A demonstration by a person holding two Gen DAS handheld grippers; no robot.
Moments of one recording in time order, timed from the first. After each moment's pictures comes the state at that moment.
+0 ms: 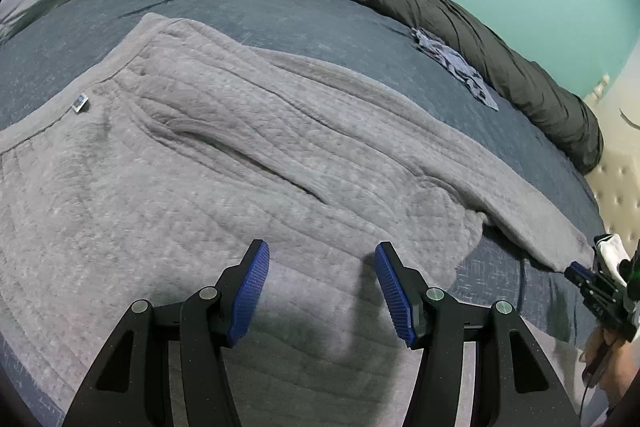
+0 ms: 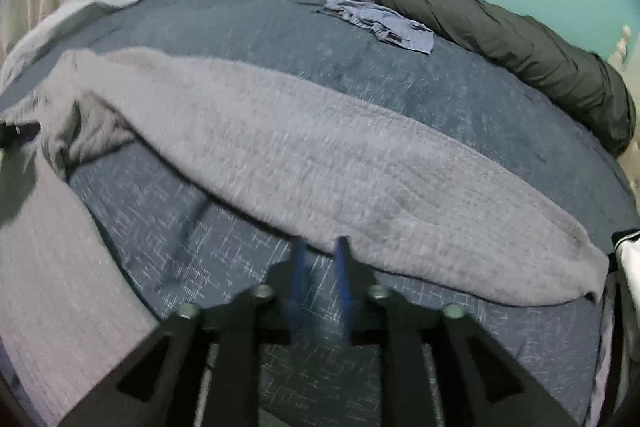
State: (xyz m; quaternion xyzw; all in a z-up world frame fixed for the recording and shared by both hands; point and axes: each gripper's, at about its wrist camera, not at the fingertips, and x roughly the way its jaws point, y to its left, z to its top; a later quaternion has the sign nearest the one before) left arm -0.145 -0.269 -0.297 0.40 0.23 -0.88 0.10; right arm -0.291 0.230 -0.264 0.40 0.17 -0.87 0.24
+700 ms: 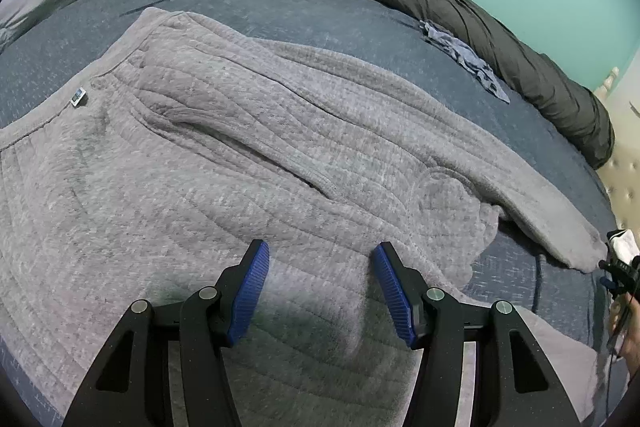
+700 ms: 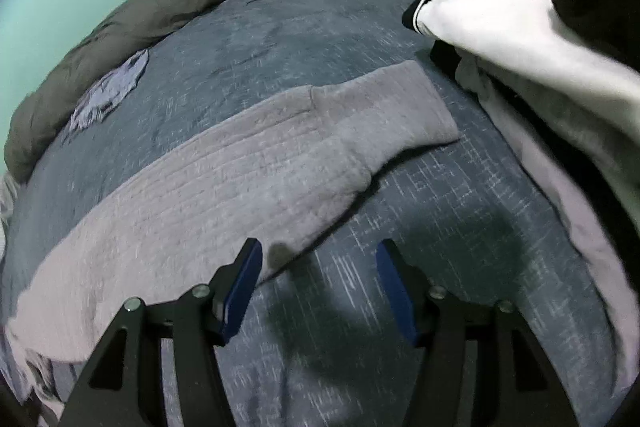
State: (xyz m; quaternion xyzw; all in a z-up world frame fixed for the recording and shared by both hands) left arm -0.149 -0.262 -0.304 0.41 0.22 -0.88 0.12; right arm -0.391 0.466 -0.285 0.47 -0.16 -0.87 -0.04
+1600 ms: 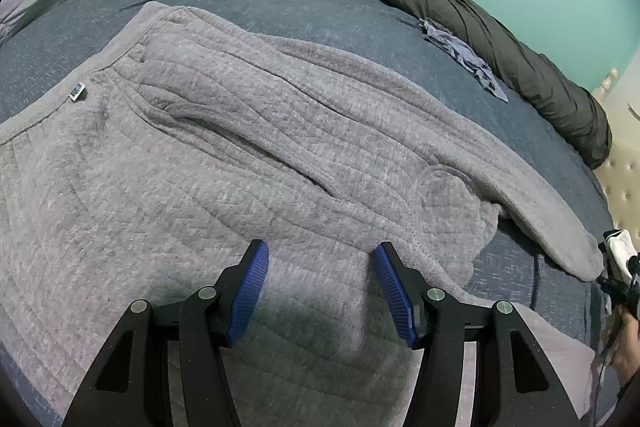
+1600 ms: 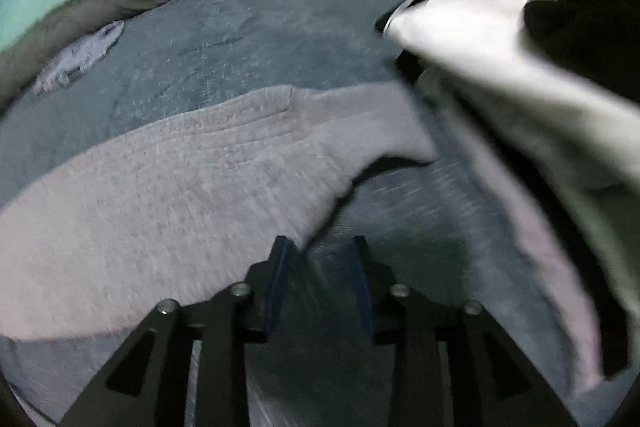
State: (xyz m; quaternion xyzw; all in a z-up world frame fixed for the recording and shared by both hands) left arm -0.147 -0.265 -0.306 0.41 0.23 -0.87 0.12; right arm -0.359 0.457 -0.275 0.46 -0.02 -0.88 -0.12
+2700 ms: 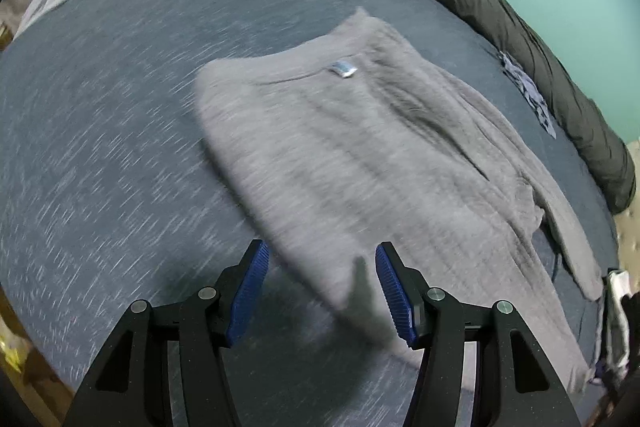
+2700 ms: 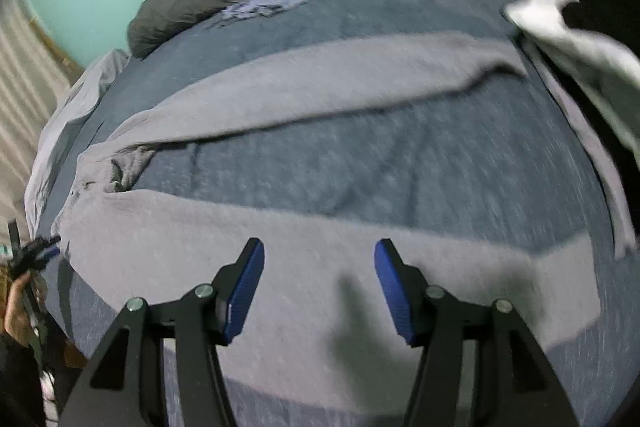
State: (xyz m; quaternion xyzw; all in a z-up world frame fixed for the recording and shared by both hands) left arm 0.005 -0.369 -0.273 0.44 0.30 -0.82 0.21; right arm -0.167 0.418 -0.221 0.50 -0.08 -0.85 0.16
